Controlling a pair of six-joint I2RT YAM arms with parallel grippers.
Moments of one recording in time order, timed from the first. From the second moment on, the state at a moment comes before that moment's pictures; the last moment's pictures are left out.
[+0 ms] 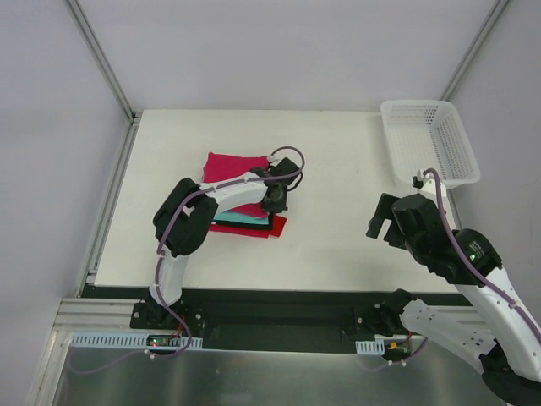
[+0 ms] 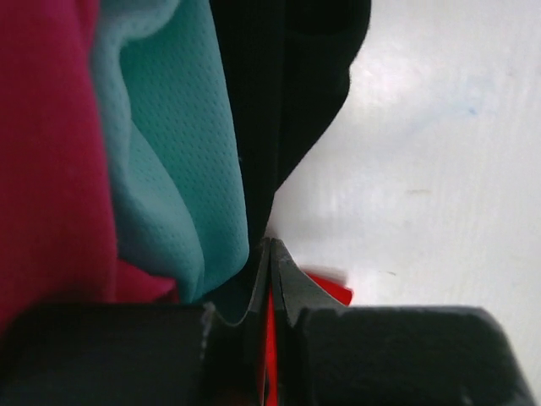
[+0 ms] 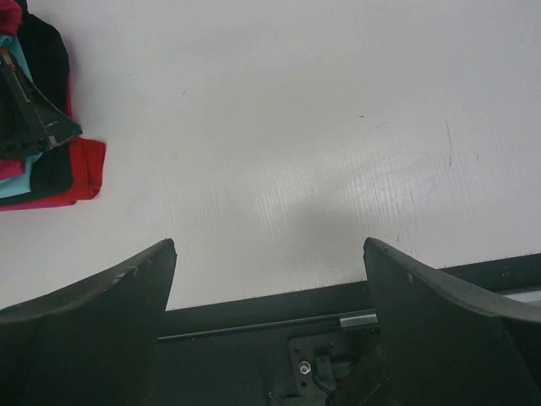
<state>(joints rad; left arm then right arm) -0.78 2.06 1.50 -0.63 -0.26 -0.62 0.70 0.76 1.17 -1.27 0.54 0.74</state>
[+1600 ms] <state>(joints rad) -0.43 1.13 1.05 -0.79 -0.16 -0.58 0.70 0.76 1.09 -1.21 0.44 0.74</state>
